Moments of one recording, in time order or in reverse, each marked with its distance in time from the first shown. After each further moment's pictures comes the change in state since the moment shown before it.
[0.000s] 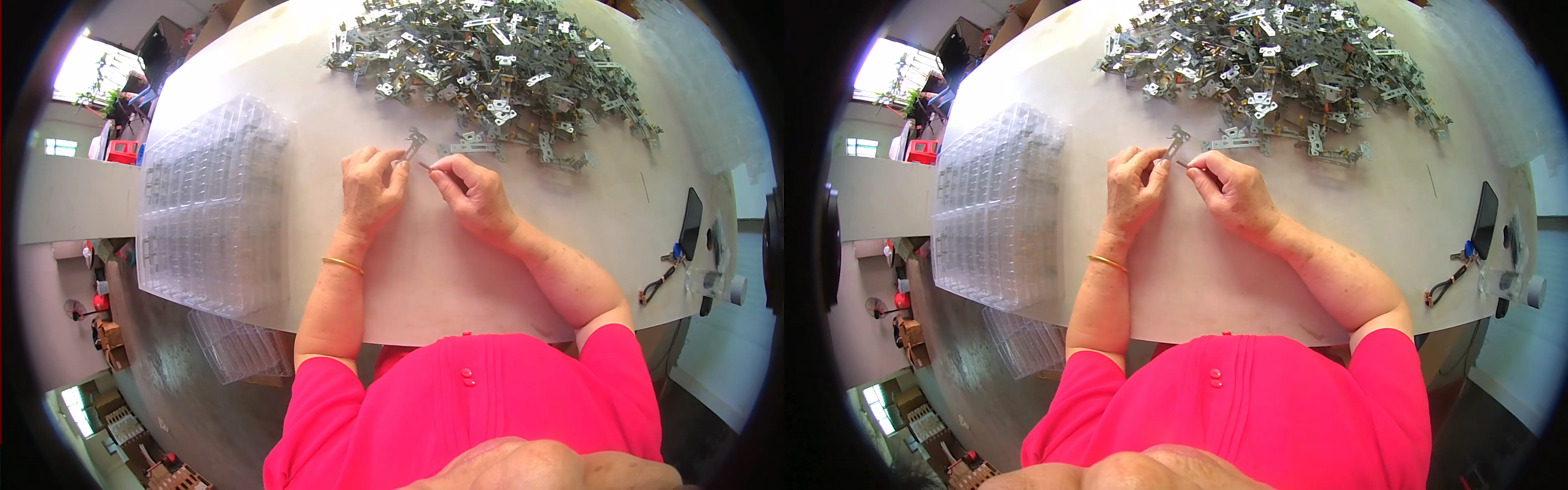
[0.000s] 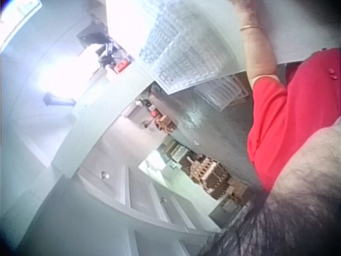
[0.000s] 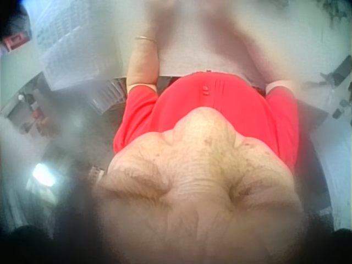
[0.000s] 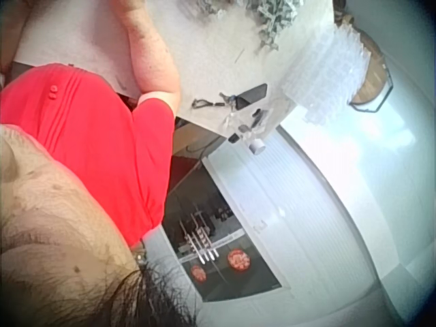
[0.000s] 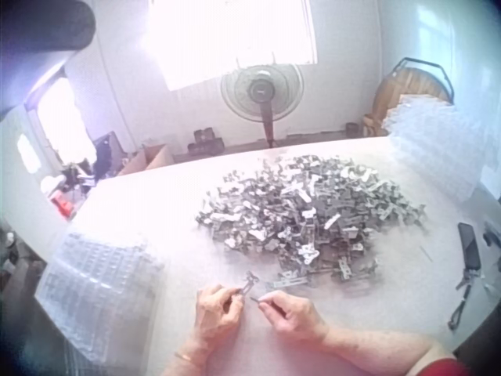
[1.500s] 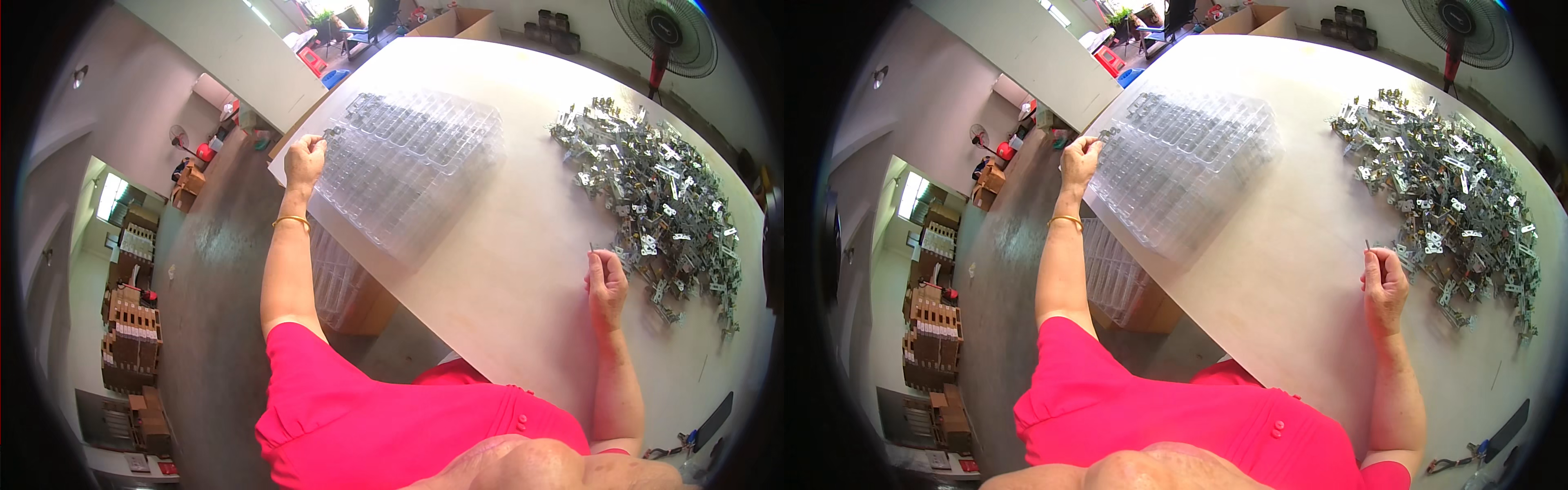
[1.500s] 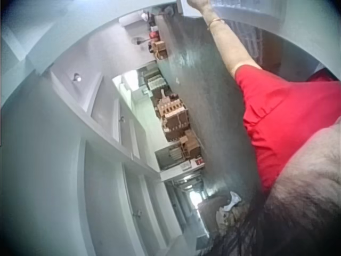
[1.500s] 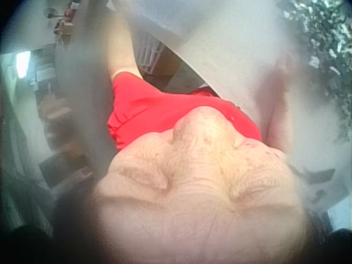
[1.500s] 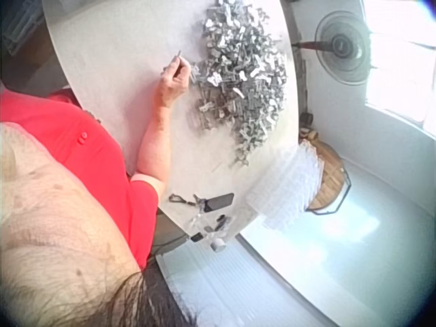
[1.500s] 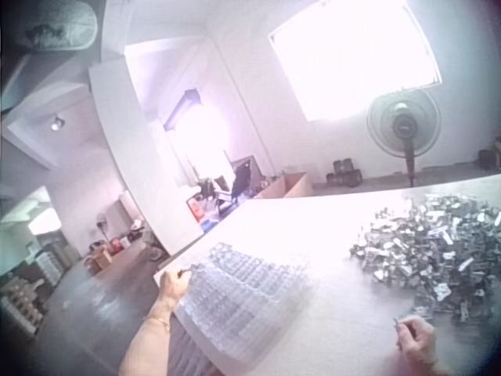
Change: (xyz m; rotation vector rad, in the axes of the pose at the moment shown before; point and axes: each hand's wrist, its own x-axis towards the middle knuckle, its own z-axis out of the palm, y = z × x) left_hand -0.089 -0.152 -0.356 0.623 0.559 -0.556; right_hand 0.006 0.023 0.002 0.281 -0.015 0.080
